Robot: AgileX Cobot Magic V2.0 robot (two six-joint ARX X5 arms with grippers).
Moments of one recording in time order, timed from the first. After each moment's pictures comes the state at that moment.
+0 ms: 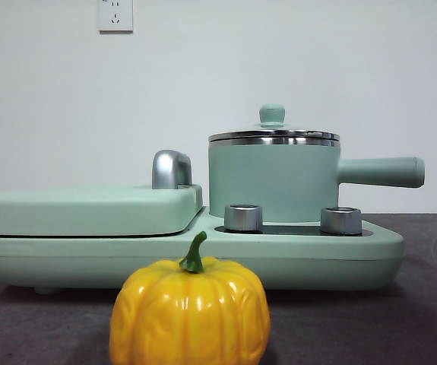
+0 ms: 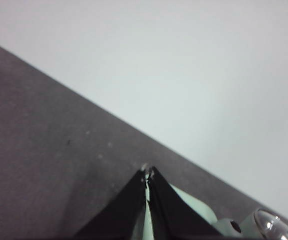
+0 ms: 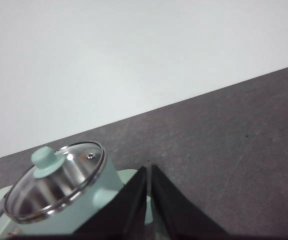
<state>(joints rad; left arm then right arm) 0.04 0.09 0.28 -0.15 0.10 -0.61 0.05 0.10 0.34 -0.25 -0.12 0.42</state>
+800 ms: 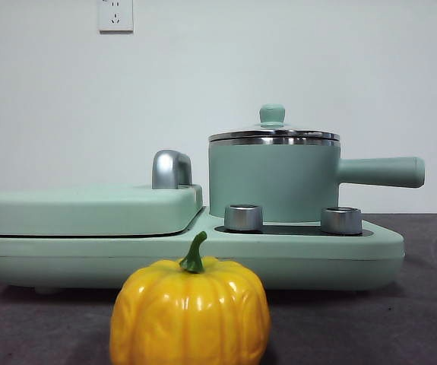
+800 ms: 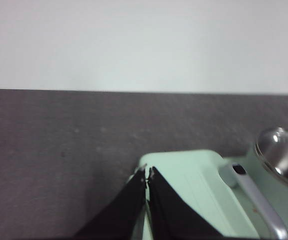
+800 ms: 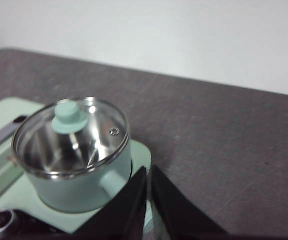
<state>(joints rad) 0.03 0.60 0.77 -0.37 0.31 -0.06 0.05 0.61 0.71 -0.36 -0.35 -0.05</state>
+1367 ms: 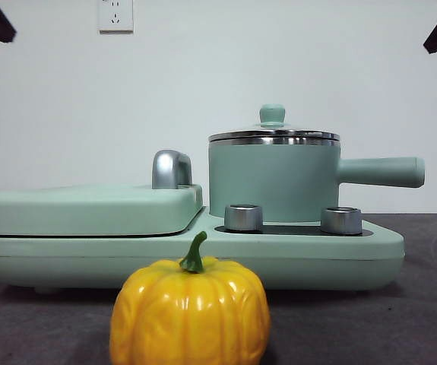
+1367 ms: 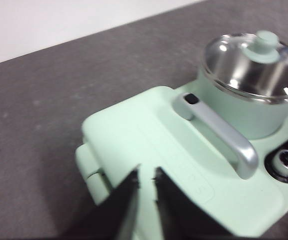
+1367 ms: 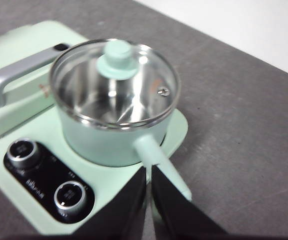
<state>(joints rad) -0.17 0.82 0.84 -0.47 0.35 0.23 0.19 0.74 0.73 -0.45 -0.37 -0.31</state>
